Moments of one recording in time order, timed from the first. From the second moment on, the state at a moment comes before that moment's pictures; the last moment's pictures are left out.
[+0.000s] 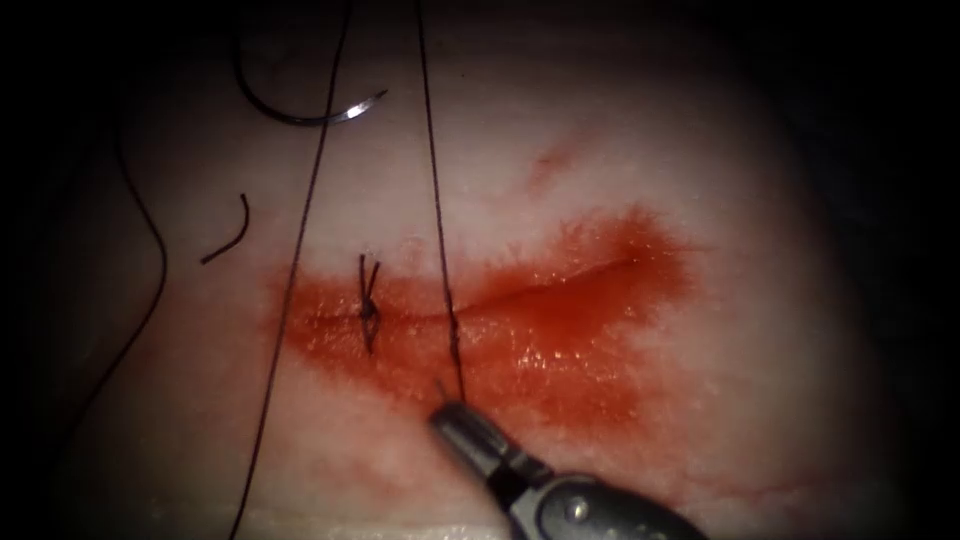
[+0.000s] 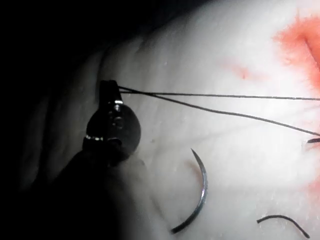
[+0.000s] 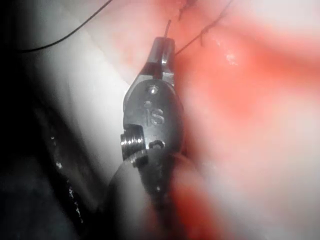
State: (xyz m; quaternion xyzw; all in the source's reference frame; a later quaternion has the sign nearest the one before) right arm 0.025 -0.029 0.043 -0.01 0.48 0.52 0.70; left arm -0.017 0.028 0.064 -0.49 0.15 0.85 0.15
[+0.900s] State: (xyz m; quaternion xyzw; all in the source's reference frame) right arm 0.025 -0.031 0.044 0.01 0.48 0.50 0.72; left arm -0.019 0.030 0.066 -0.49 0.15 0.85 0.12
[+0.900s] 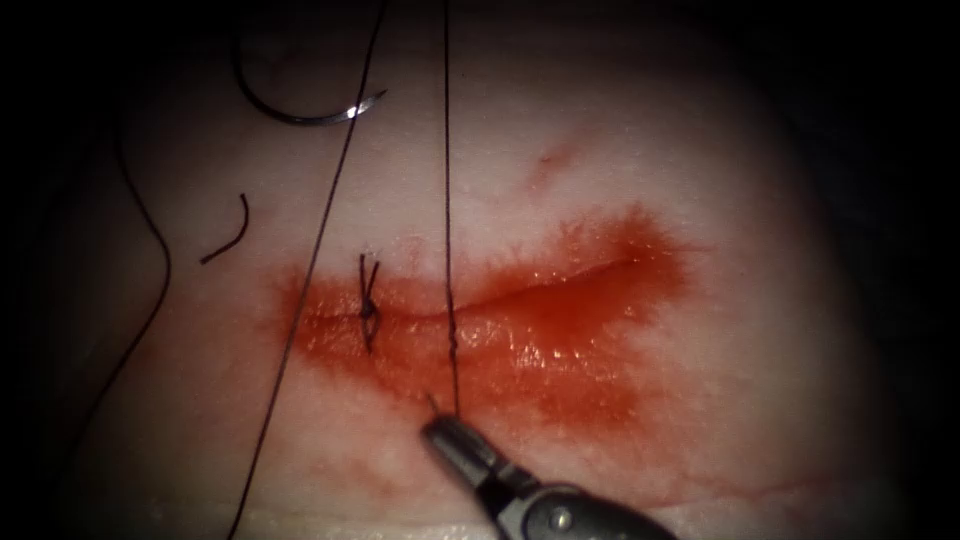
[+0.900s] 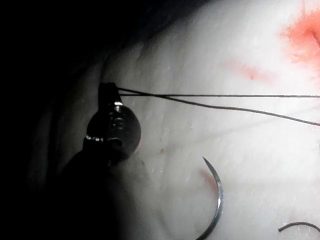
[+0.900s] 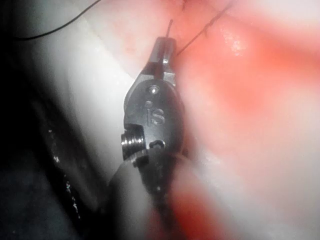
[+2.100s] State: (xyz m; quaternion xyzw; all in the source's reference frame) right arm 0.024 -0.016 0.046 0.11 0.57 0.39 0.71; left arm -0.018 0.006 0.043 -0.65 -0.10 0.75 0.08
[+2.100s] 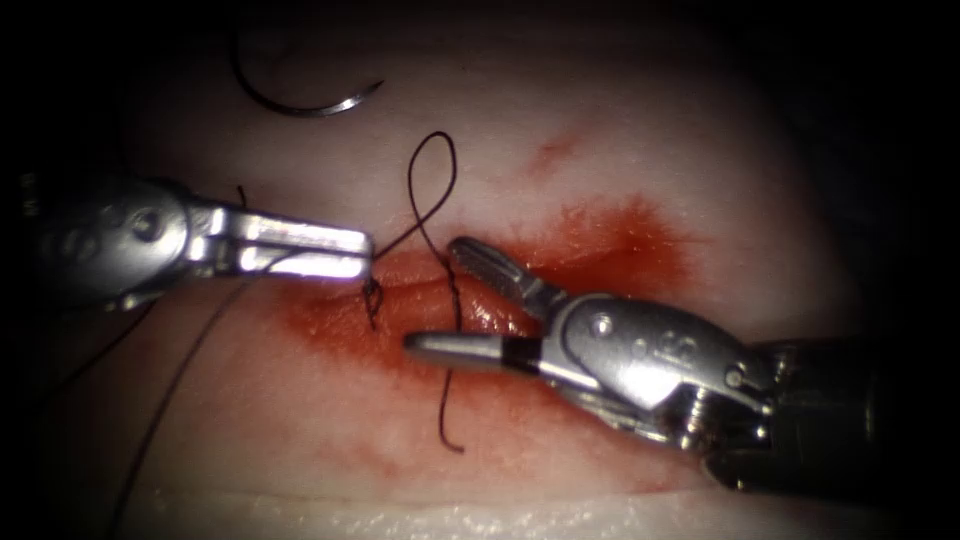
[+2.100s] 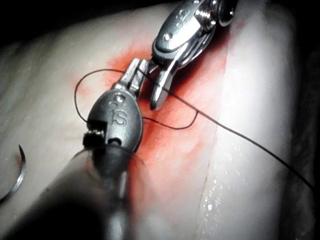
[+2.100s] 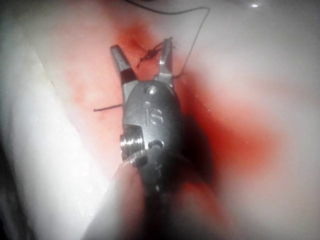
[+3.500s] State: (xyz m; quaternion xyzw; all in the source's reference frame) right arm 0.026 -0.010 0.050 0.29 0.76 0.21 0.54; left arm -0.016 0.002 0.058 -0.64 -0.13 0.73 0.20
